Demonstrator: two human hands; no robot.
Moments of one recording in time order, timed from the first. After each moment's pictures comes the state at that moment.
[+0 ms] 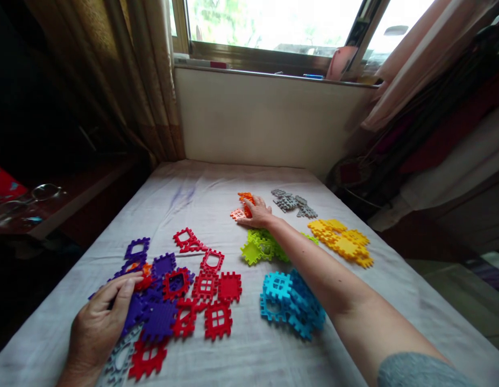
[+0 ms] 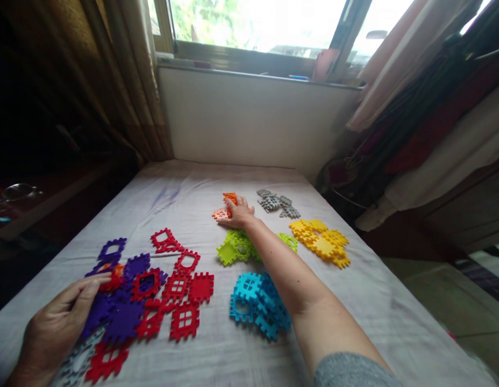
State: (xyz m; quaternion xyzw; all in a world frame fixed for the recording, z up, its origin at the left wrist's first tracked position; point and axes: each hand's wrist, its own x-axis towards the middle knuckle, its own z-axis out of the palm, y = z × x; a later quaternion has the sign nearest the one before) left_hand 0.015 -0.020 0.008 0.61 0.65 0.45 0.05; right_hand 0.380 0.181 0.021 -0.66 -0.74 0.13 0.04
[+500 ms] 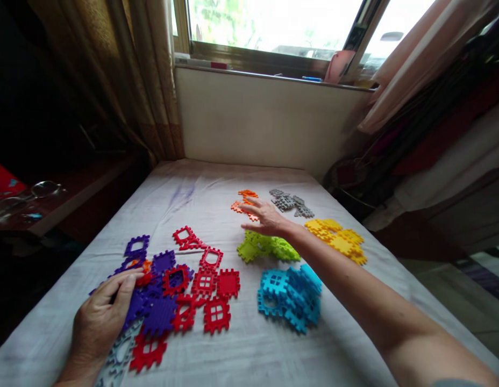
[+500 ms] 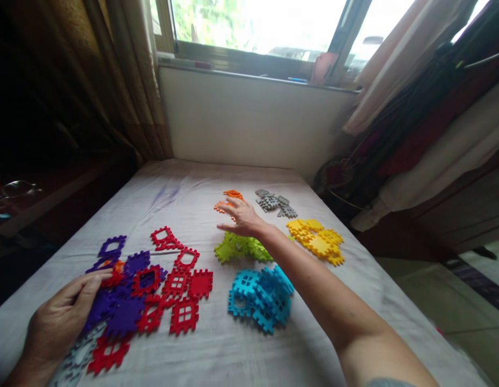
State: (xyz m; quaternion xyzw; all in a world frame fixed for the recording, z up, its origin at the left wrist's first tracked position) left_hand 0.014 -0.018 0.006 0.61 0.66 0.44 0.04; right_hand 0.397 0.124 0.065 -0.52 -0.85 0.06 0.06
